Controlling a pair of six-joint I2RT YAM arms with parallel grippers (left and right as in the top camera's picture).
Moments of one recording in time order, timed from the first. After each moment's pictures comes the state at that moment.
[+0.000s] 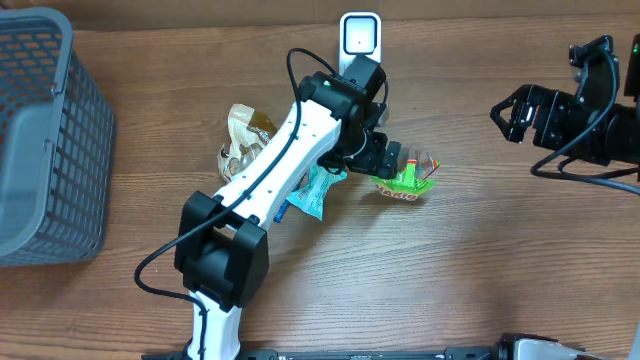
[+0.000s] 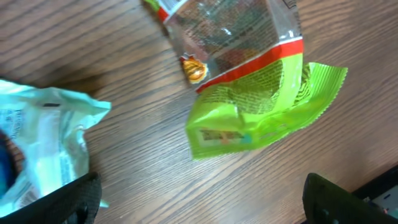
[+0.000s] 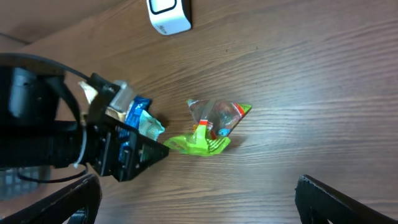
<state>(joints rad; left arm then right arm) -0.55 2.06 1.87 -1.22 0.28 -0.26 -0.10 1.43 1.82 -1.41 -0.41 0.18</state>
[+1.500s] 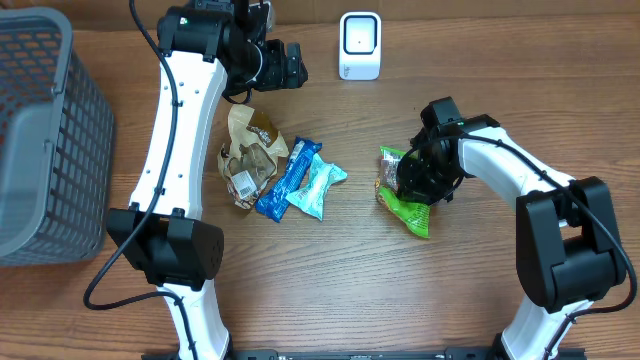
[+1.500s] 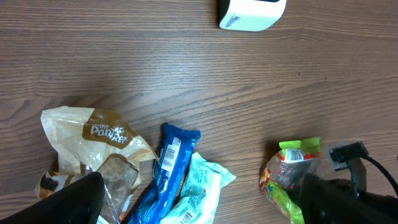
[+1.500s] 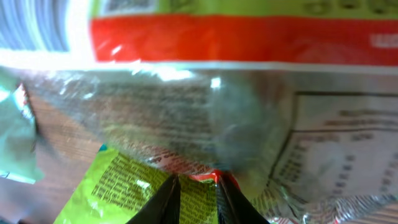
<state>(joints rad) -0.17 2.07 2.25 -1.32 0.23 -0.23 0.27 1.94 1.25 -0.86 -0.40 0.38</state>
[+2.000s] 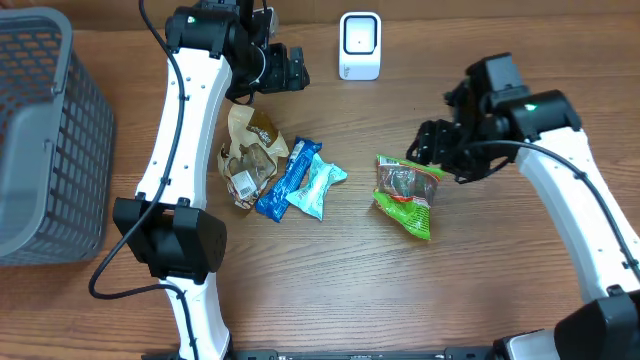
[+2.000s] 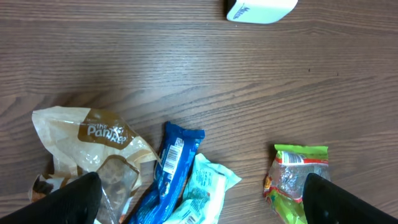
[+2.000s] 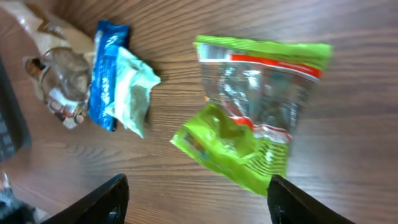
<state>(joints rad) -0.17 2.11 2.25 -1.31 0.23 -0.23 0.21 1.62 1.47 -1.14 -0.38 0.41</state>
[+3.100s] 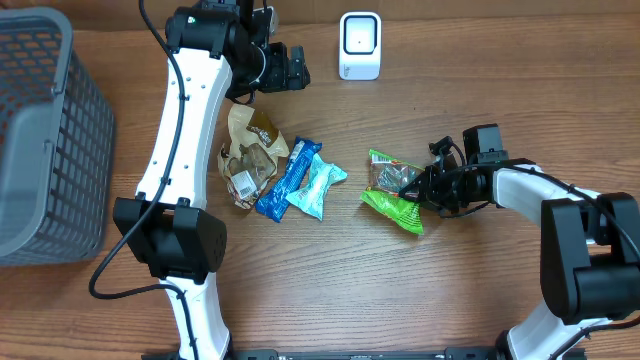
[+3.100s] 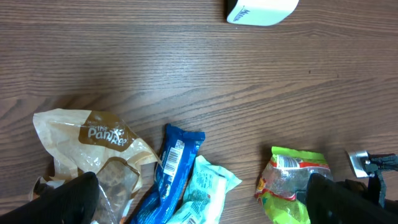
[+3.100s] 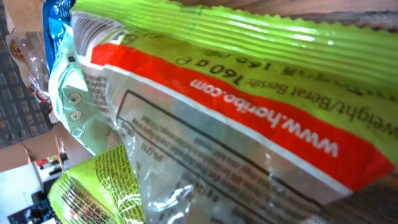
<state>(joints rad) -0.17 2.11 2.25 -1.31 0.23 -0.23 0.10 1.85 0.91 -0.37 -0.78 0.31</state>
